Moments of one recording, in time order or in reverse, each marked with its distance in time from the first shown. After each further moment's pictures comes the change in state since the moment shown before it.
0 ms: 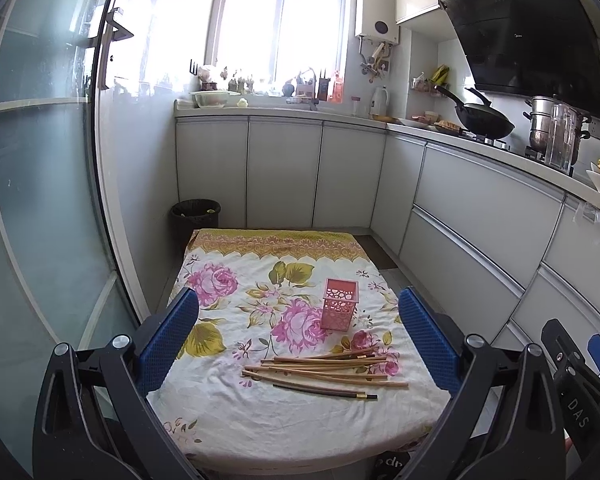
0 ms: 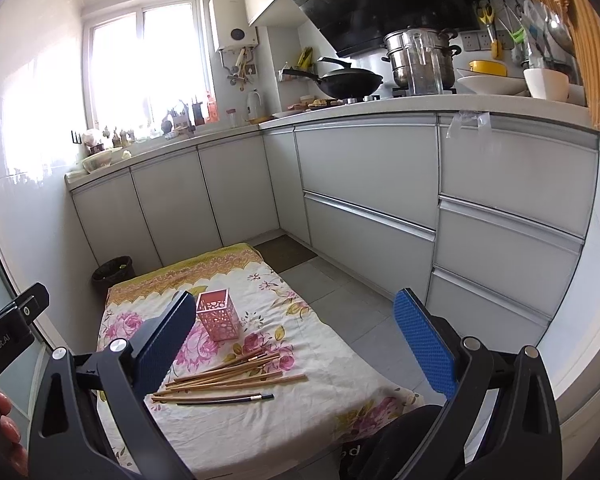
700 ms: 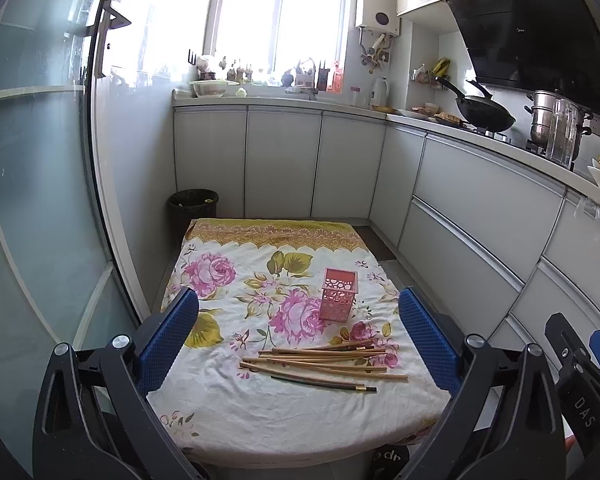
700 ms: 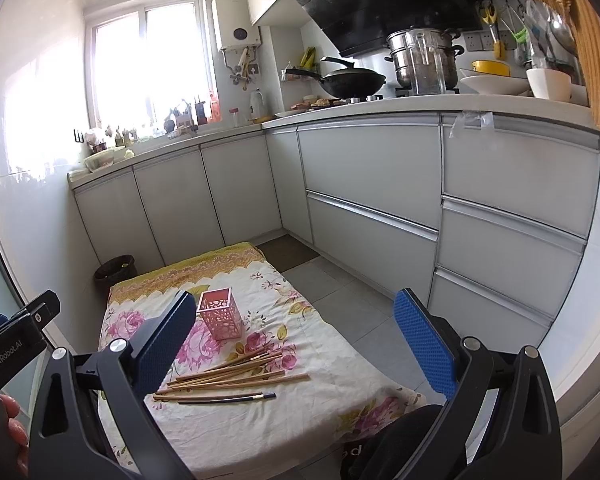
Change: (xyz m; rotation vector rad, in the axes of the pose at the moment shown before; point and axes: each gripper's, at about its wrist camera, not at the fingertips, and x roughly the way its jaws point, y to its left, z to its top) left arm 0.007 0.005 -0.003 -0.002 0.037 -0.009; right arm 0.001 0.003 -0.002 -0.002 0.002 0.010
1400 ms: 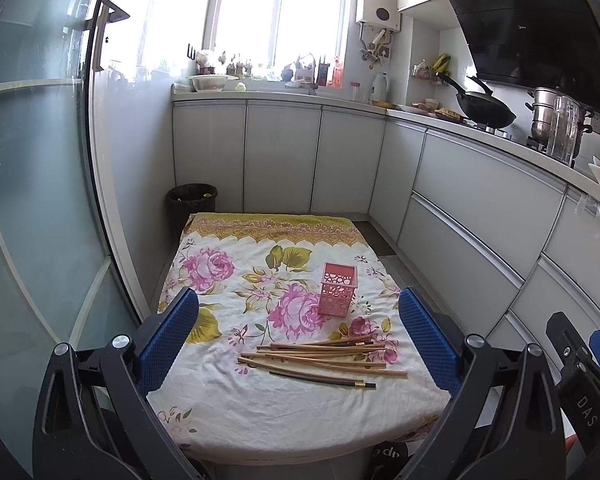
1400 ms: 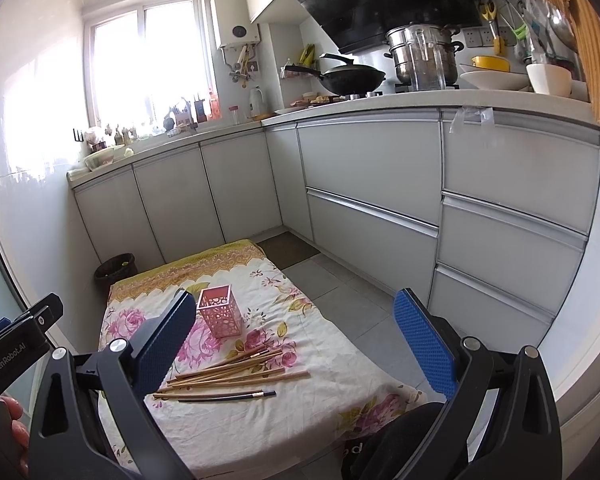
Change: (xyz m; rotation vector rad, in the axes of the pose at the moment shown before) left arm 0.007 0.000 -0.004 0.002 0.009 -0.001; right arm 0.003 -0.004 -0.004 0.005 0.008 0.002
